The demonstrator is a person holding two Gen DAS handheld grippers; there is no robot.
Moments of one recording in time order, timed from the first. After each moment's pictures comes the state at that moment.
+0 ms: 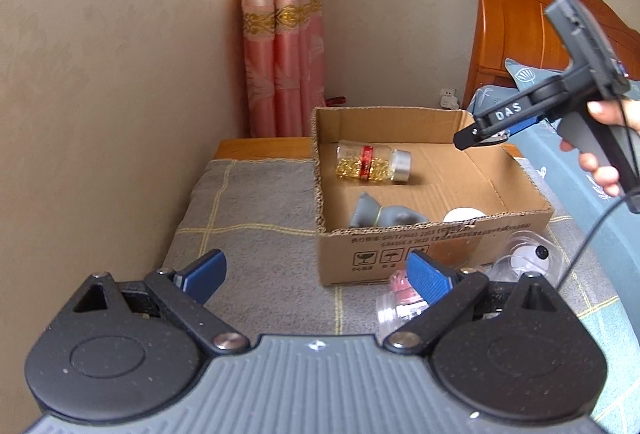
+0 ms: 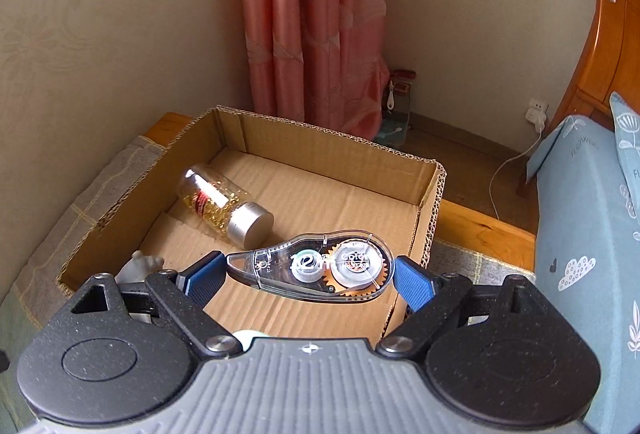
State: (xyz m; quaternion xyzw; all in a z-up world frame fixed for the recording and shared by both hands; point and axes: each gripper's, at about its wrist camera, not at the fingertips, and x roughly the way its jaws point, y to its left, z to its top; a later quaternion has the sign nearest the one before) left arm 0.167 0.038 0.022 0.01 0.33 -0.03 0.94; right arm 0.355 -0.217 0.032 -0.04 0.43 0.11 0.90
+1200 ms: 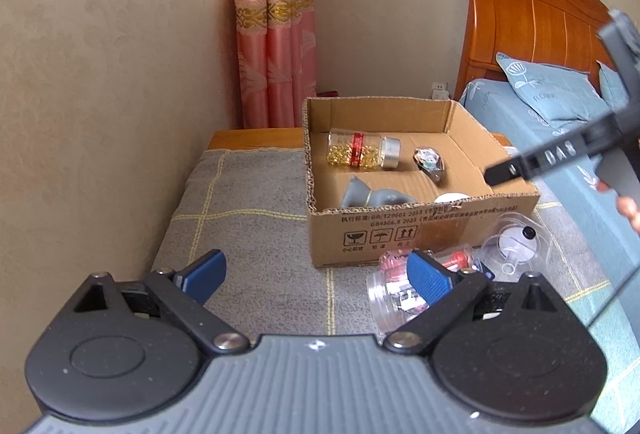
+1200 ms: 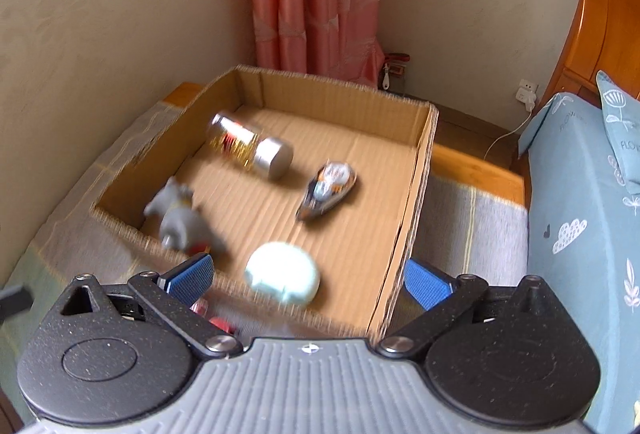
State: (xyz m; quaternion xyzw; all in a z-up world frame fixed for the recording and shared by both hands) left arm 0.155 0.034 0.018 0.02 0.34 -0.05 0.94; right arm 0.271 -0.213 0.028 -0.04 0.43 0.10 0.89
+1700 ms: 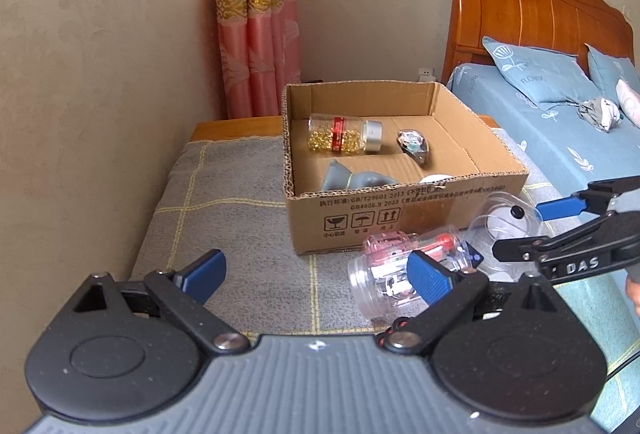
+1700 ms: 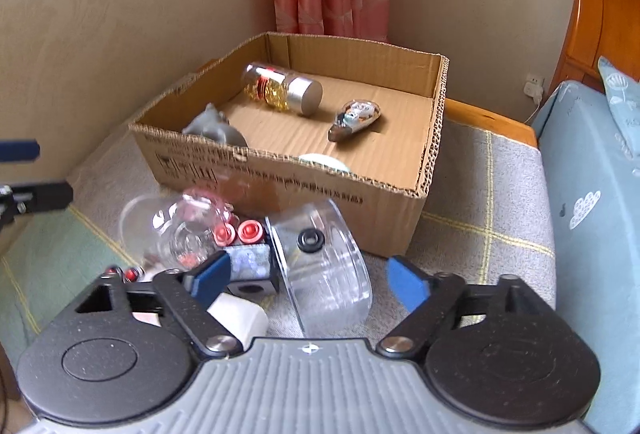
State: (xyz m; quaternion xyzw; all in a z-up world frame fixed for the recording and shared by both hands) left arm 0.153 0.022 0.010 0.03 0.35 -0.07 0.93; right arm 0.197 -0.211 -0.016 -0.03 0.41 0.11 0.91
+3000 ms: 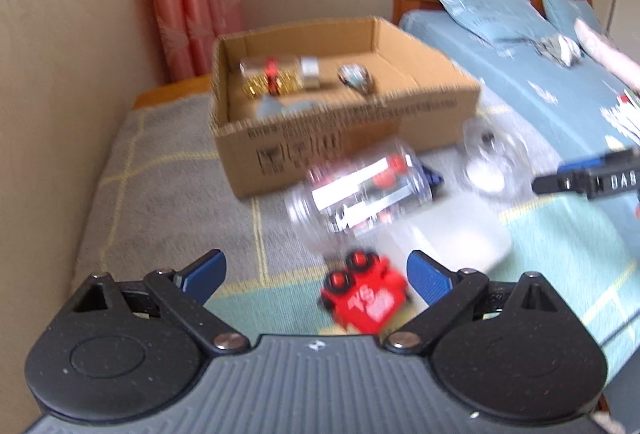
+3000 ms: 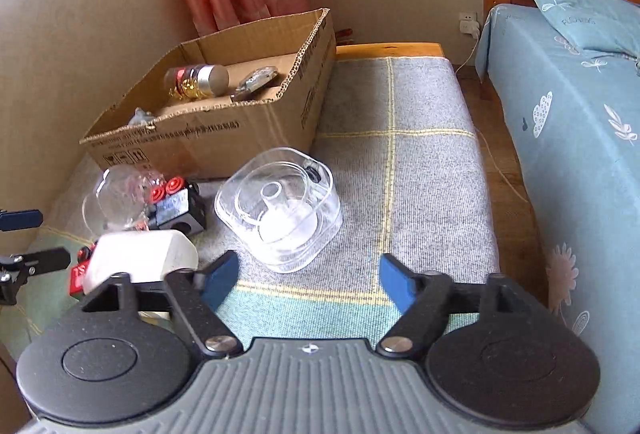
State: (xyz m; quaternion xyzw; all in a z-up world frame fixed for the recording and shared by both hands) left arm 0.139 -0.001 -0.031 0.08 0.40 -0.14 0.90; right arm 0.141 -0.290 -0.041 0.09 0.41 0.04 0.91
